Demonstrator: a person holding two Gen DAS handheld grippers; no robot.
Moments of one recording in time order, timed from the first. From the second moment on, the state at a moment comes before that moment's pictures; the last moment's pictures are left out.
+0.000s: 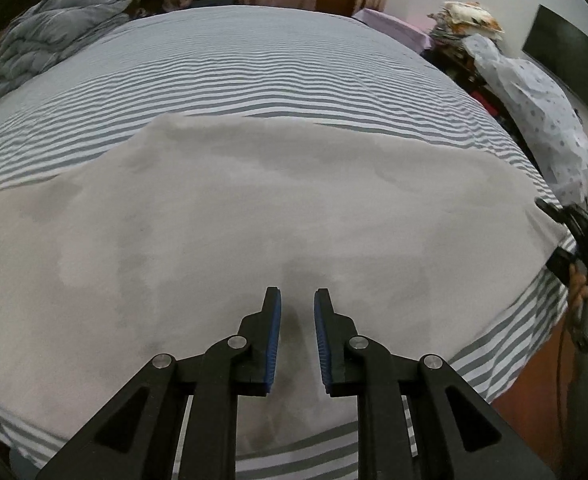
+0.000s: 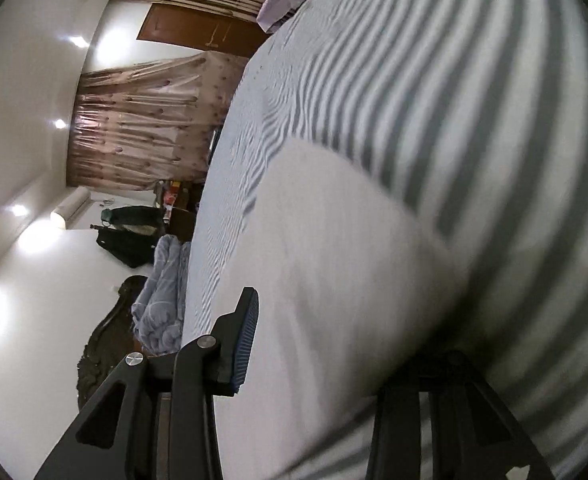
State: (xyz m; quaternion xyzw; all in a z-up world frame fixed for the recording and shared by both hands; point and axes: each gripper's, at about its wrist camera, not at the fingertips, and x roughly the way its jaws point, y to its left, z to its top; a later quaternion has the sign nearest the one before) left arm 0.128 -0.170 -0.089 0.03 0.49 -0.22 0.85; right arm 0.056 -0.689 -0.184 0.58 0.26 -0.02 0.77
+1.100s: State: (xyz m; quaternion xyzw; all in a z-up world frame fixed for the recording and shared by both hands) left arm 0.144 -0.102 -0.083 -0.03 0.47 -0.22 0.85; right arm 0.187 -0.485 -0.012 0.35 0.36 0.12 0.86
